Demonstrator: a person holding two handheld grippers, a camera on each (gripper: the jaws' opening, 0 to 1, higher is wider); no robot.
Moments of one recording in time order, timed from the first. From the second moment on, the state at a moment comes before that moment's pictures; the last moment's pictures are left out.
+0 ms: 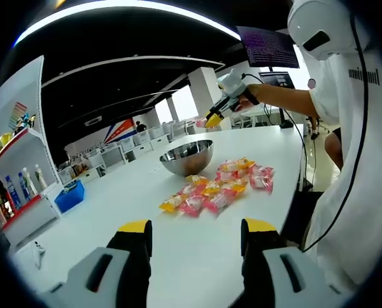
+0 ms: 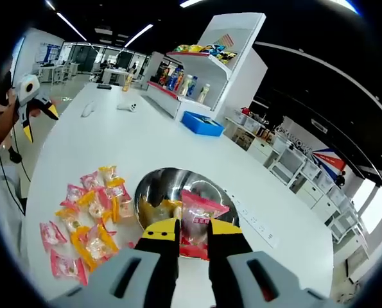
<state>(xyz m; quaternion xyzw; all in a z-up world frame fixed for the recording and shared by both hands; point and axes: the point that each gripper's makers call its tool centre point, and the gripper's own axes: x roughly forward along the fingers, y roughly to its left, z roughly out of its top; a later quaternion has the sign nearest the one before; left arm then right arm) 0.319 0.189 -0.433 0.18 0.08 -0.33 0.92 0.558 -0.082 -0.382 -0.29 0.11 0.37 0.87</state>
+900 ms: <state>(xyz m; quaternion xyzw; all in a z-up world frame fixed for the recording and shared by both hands) 0.320 0.199 -0.434 0.18 0.08 -0.31 0.93 0.582 -0.063 -0.389 -0.29 0.11 0.38 0.87</state>
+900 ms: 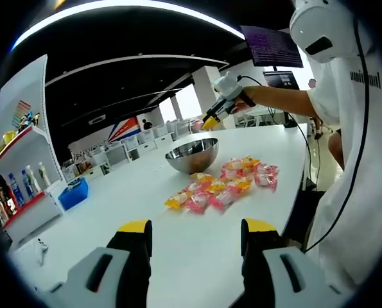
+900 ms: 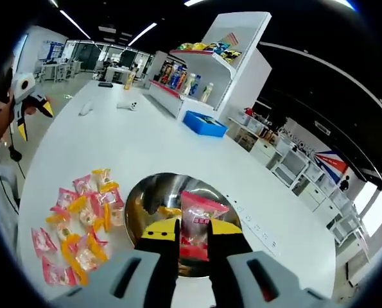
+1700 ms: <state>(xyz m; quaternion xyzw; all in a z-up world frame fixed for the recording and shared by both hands) 0.319 0.188 -0.439 0.17 0.08 -0.32 0.93 0.599 -0.055 -0.432 -0.24 0.16 0.39 0.88</state>
